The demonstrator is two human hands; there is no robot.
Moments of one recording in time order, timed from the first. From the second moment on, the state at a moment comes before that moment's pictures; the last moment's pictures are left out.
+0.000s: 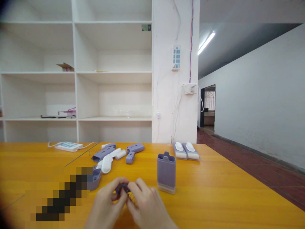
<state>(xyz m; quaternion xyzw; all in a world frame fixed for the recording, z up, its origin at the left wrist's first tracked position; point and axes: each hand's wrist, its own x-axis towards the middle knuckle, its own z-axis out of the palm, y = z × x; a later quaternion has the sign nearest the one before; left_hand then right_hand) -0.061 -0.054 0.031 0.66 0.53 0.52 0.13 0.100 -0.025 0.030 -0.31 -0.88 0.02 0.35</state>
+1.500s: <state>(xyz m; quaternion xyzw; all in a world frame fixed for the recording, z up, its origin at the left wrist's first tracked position) -0.073 -0.047 0.047 0.43 0.39 0.61 0.53 0.108 -0.009 0.039 -0.30 -0.76 0.29 0.50</state>
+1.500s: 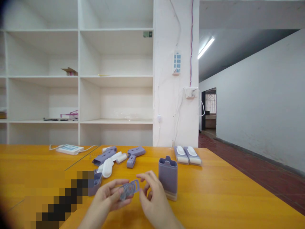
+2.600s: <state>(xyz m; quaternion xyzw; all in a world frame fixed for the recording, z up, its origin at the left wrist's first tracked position) -0.080 -0.049 0.021 0.69 0.67 0.29 0.03 0.106 0.001 0.014 -0.43 -0.79 0.23 0.37</state>
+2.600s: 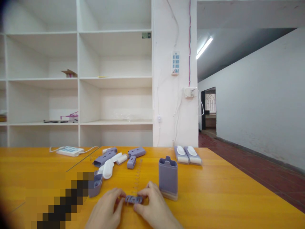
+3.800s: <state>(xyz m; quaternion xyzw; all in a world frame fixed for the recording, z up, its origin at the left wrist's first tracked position) -0.072 -0.046 0.022 0.76 0.60 0.26 0.02 0.109 -0.001 0.019 -0.38 -0.87 0.07 0.32</state>
